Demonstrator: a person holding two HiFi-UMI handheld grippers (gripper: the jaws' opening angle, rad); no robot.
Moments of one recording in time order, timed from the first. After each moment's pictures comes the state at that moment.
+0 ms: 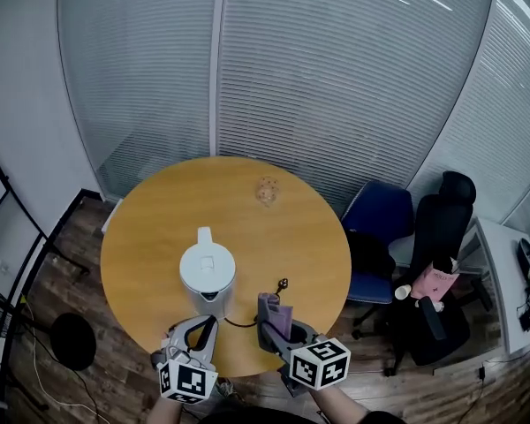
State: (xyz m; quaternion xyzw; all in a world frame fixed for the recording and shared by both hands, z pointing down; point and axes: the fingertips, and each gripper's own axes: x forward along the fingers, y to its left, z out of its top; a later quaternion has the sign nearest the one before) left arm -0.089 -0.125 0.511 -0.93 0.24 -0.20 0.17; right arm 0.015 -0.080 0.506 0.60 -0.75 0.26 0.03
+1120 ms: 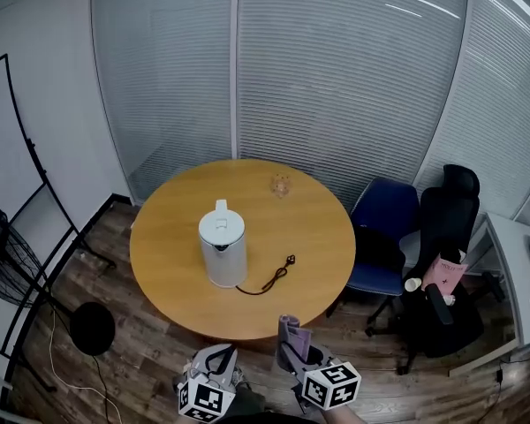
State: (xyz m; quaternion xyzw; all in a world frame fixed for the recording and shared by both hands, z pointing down) left arm -0.134 0.071 0.550 -0.94 0.24 -0.23 0.11; right arm -0.019 0.102 0.525 0.61 -0.75 0.24 0.03
